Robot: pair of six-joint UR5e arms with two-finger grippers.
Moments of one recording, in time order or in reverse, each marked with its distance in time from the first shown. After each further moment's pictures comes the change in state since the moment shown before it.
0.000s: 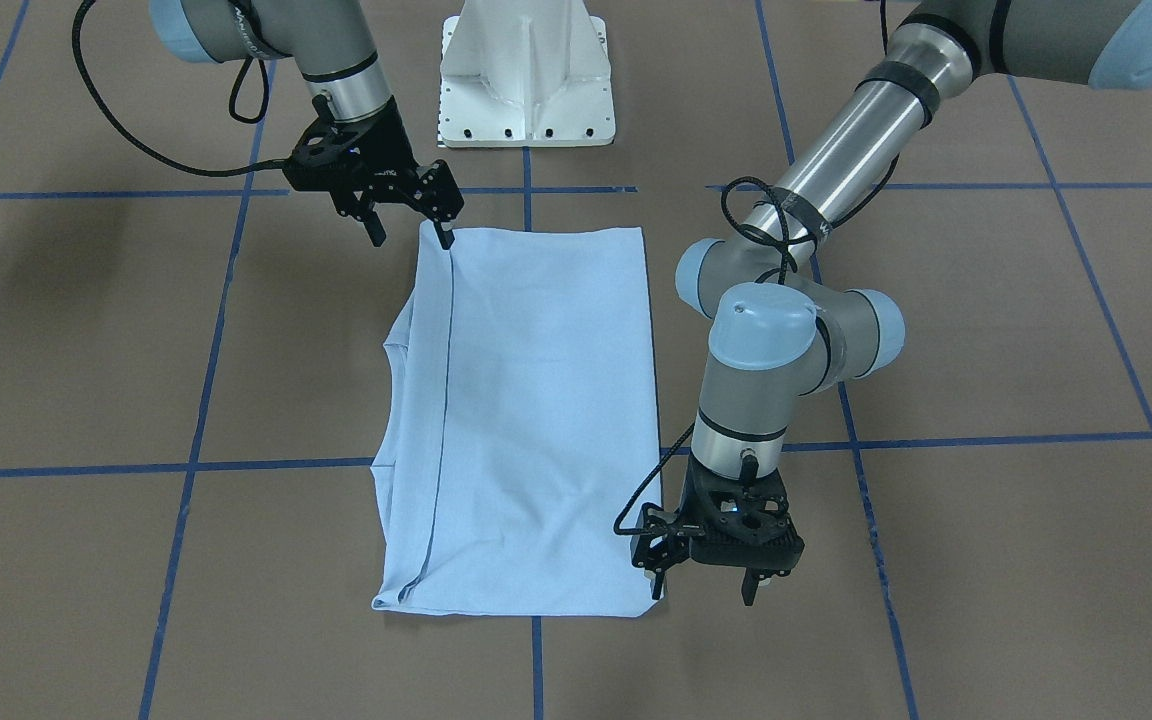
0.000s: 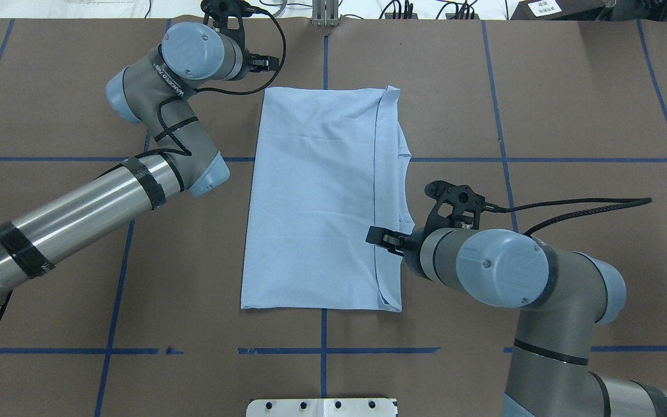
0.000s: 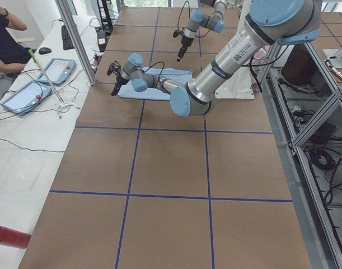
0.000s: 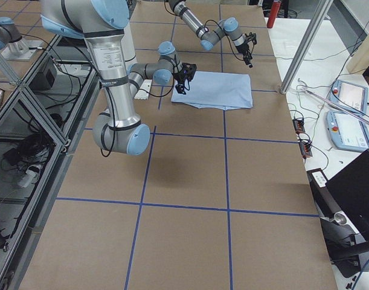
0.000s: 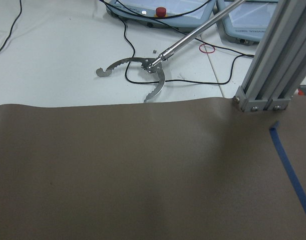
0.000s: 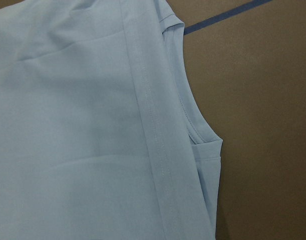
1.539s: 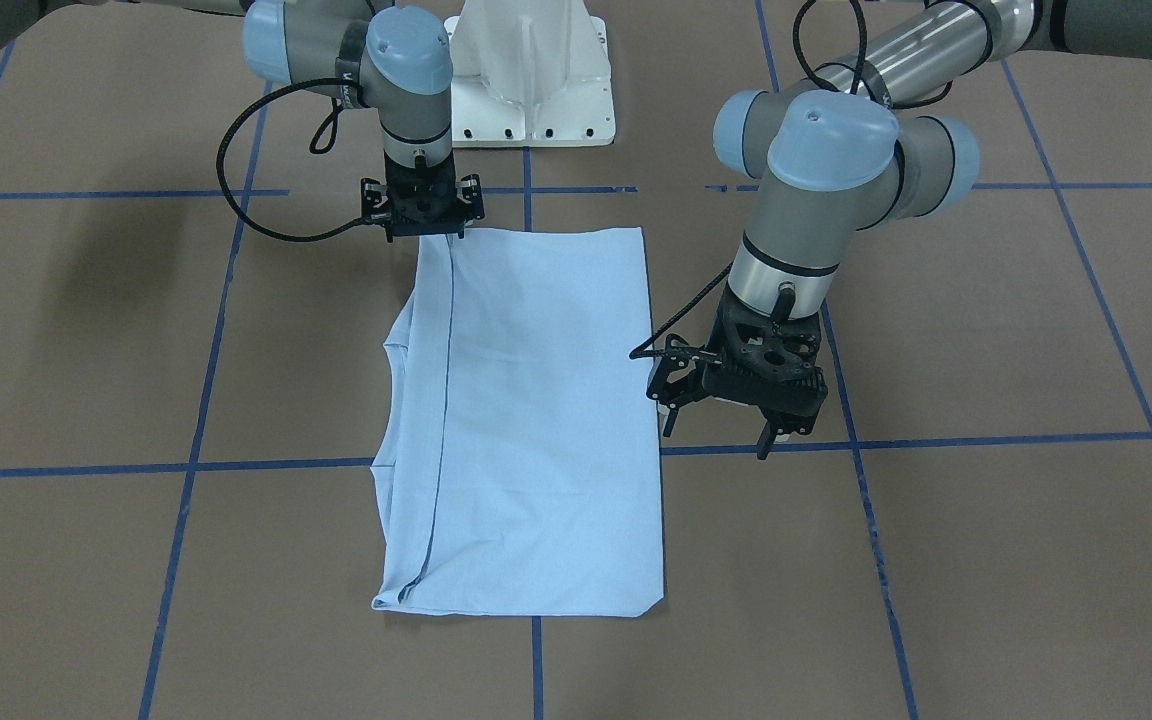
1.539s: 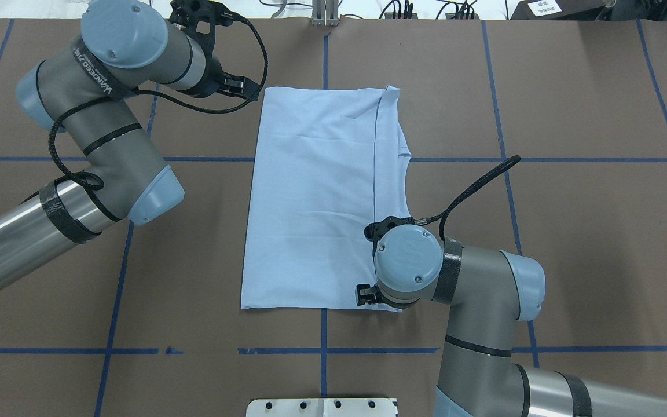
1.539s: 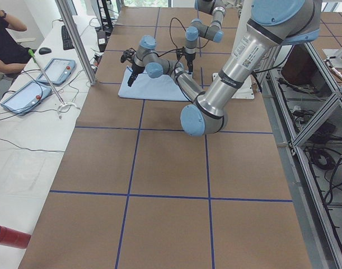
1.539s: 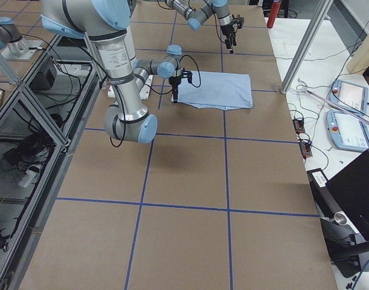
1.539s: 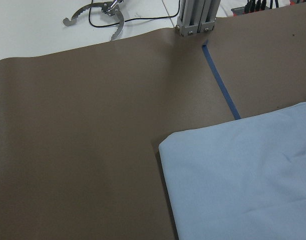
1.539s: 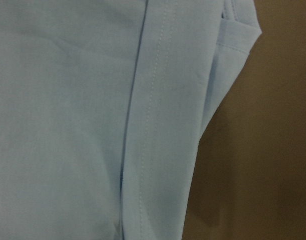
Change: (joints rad) left arm -0.013 0.197 -0.542 0.379 -0.187 0.139; right arm -0.030 0.142 -0.157 -0.324 0.249 -0.418
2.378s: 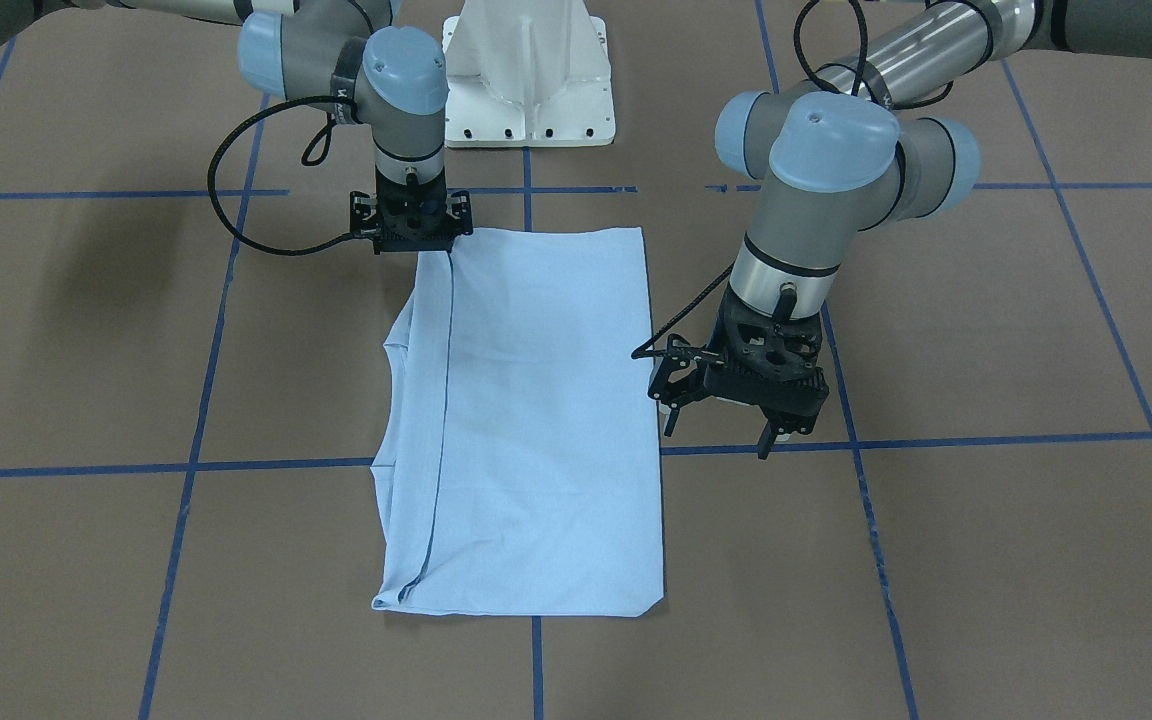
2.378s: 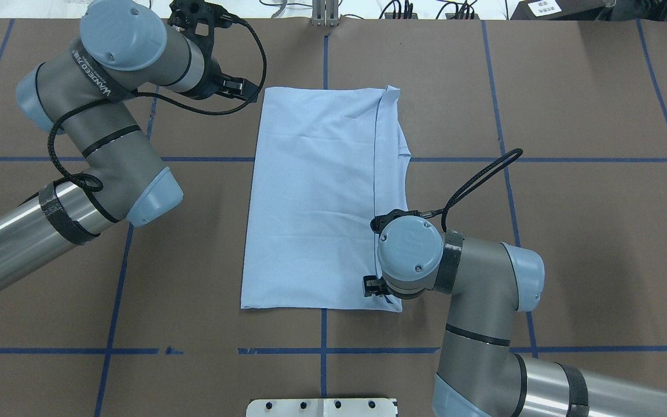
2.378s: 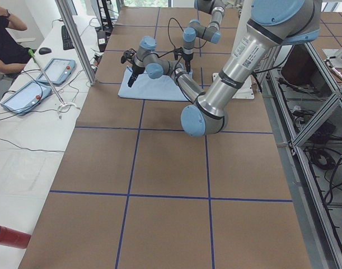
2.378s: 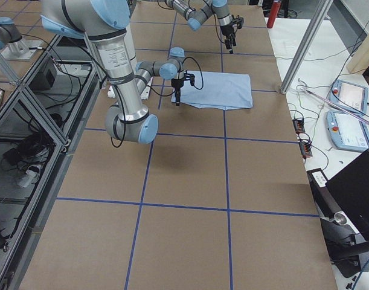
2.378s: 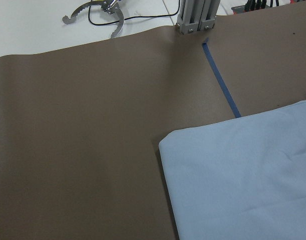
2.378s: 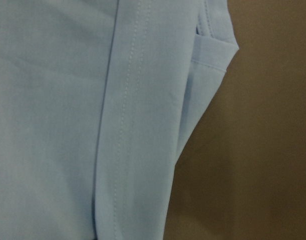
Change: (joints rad) left arm 0.001 0.006 -0.001 -0.006 0.000 -0.001; right arm 0.021 0.000 -0.027 0.000 0.000 -0.005
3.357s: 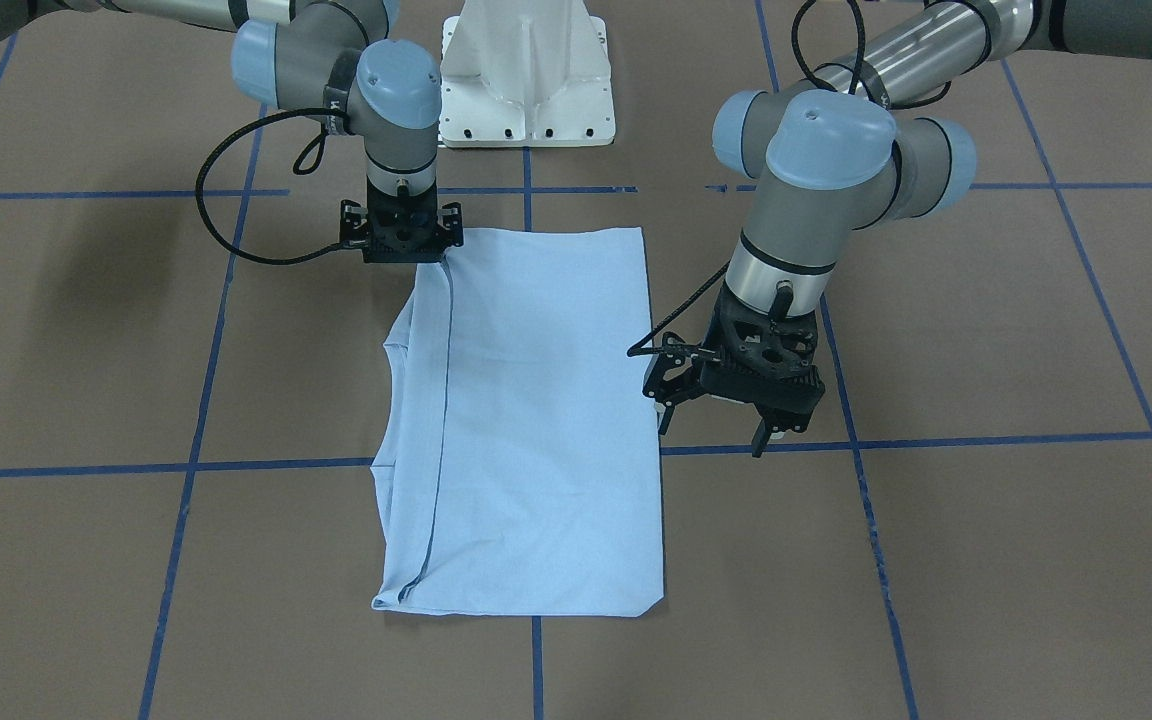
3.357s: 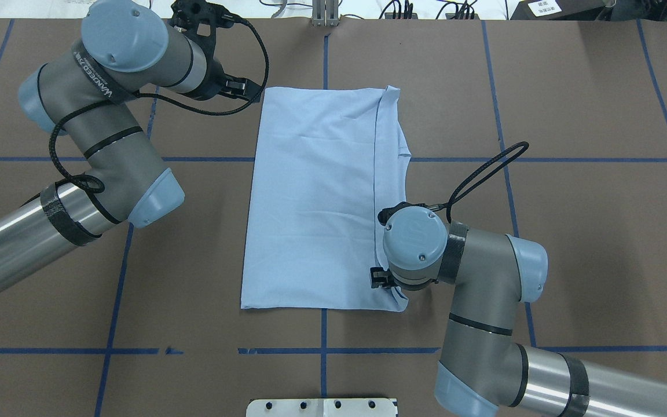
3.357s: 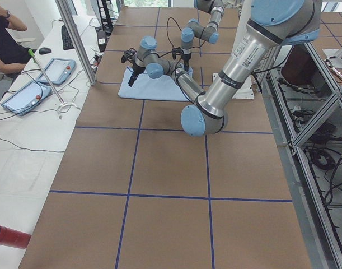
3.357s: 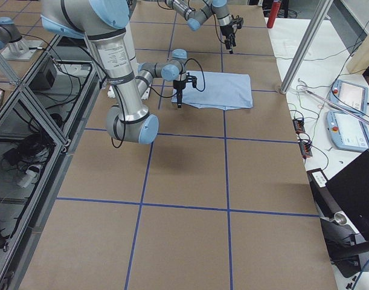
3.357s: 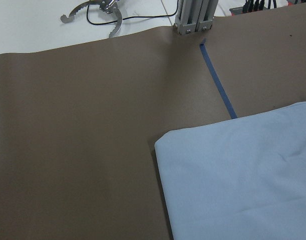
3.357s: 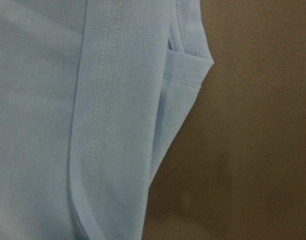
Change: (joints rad) left arm 0.005 -0.002 0.005 -0.022 -0.001 -0.022; right arm 0.037 -0.012 -0.014 -0.009 0.007 0.000
